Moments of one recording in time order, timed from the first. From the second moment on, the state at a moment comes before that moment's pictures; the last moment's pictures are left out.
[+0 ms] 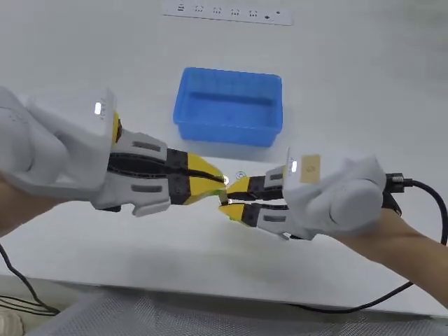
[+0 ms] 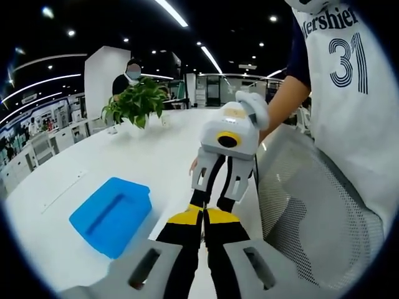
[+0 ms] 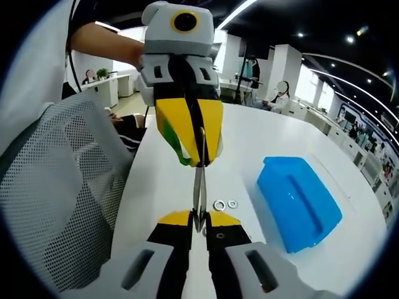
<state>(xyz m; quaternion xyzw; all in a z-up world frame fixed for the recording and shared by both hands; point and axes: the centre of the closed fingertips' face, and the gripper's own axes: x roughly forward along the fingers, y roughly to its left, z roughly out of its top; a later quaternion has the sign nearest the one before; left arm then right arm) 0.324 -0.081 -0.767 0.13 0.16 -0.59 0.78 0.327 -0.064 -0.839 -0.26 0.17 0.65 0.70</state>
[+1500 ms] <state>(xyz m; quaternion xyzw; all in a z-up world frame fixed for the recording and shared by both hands) 0.337 -0.078 -0.783 0.11 0.18 -0.59 0.78 0.338 -0.063 -0.857 -0.26 0.20 0.63 0.70</state>
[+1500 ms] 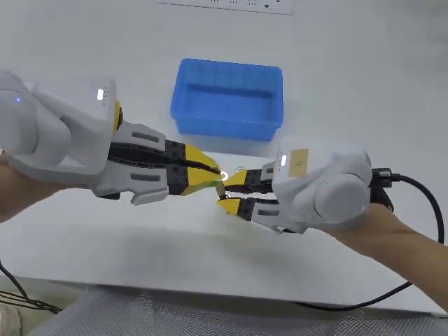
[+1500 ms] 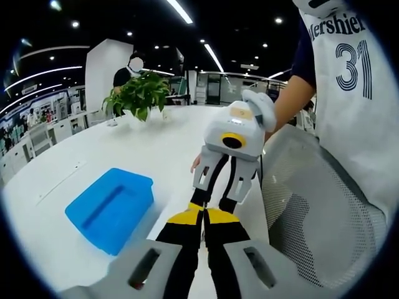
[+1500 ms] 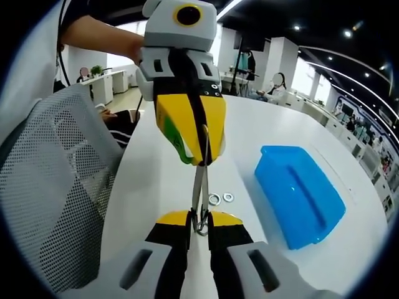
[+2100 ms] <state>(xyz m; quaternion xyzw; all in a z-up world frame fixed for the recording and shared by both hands) 0.336 -0.076 -0.779 0.12 0.19 -0.59 0.77 0.337 -0.064 -0.851 -0.27 0.20 0.63 0.70</state>
